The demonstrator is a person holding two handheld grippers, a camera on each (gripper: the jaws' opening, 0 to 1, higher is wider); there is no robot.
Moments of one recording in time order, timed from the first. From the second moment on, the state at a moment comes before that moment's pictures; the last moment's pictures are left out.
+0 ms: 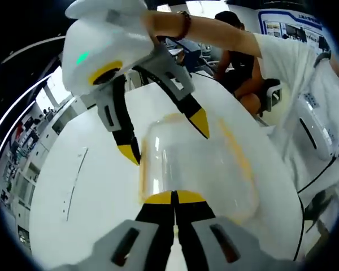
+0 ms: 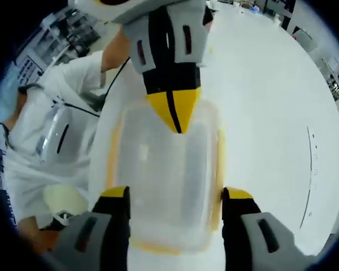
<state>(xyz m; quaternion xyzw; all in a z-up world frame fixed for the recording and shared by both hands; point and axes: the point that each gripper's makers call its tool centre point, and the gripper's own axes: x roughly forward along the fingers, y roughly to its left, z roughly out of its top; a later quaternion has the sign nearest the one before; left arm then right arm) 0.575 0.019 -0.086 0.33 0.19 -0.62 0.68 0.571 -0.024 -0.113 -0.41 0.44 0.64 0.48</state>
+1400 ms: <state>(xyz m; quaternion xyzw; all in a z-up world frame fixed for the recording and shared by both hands) 0.564 0.026 -0.089 0.32 0.18 -0.62 0.69 0.559 -0.019 -0.120 -0.42 0.46 0.62 0.47</state>
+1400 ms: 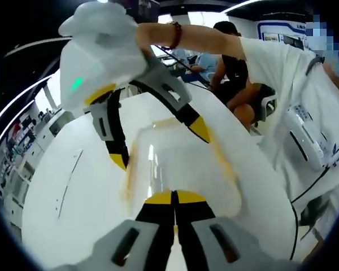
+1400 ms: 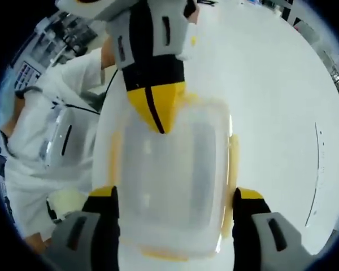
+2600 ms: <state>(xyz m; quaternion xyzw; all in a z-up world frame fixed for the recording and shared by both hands) 0.599 0.027 -0.088 0.35 0.20 -0.60 0.69 0.560 -0.015 -0.125 -0.42 0.47 0.64 0.44</state>
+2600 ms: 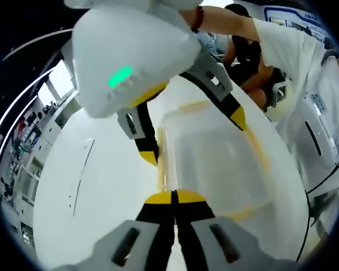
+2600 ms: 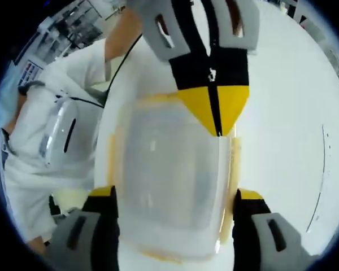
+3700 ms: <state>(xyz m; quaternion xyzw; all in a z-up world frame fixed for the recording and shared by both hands) 0.602 0.025 -0.088 0.34 0.16 -0.61 0.70 0.565 -0.014 -0.133 -0.41 0.52 0.65 0.39</state>
